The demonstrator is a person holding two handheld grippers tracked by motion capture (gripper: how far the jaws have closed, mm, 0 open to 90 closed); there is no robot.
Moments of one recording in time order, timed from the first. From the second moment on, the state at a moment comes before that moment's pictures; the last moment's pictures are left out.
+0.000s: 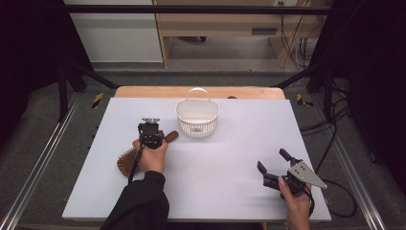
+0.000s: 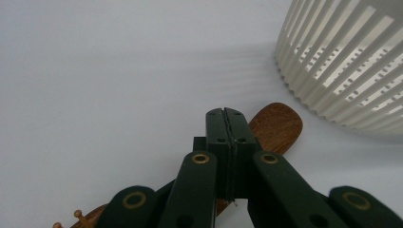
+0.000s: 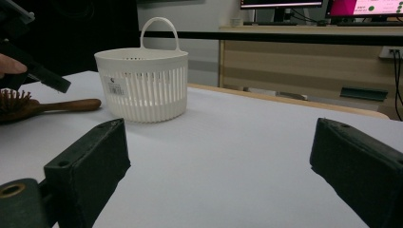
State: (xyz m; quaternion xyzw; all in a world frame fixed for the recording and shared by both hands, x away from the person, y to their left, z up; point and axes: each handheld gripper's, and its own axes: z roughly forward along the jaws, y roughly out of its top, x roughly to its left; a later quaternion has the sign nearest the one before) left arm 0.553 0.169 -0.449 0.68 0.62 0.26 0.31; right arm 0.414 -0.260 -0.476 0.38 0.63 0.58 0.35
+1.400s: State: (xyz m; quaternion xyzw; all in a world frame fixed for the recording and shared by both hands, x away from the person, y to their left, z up) left arm 0.485 0.154 -0.473 0.75 0.56 0.21 0.30; right arm 0.410 -0.256 -0.470 0.37 0.64 0.58 0.36
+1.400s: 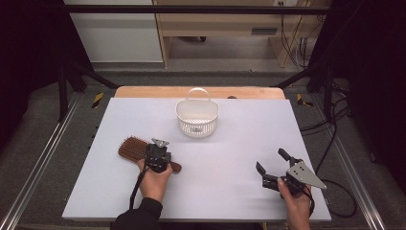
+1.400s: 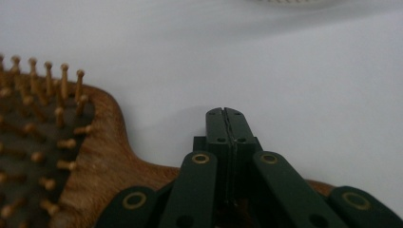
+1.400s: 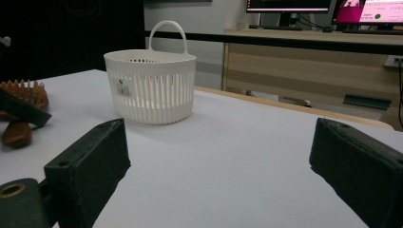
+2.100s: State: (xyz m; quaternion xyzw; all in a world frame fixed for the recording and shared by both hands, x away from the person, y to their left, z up) left arm 0.431 0.219 -0.473 0.76 0.54 0.19 0.31; right arm 0.409 -0.250 -0.471 0.36 0.65 0.57 0.35
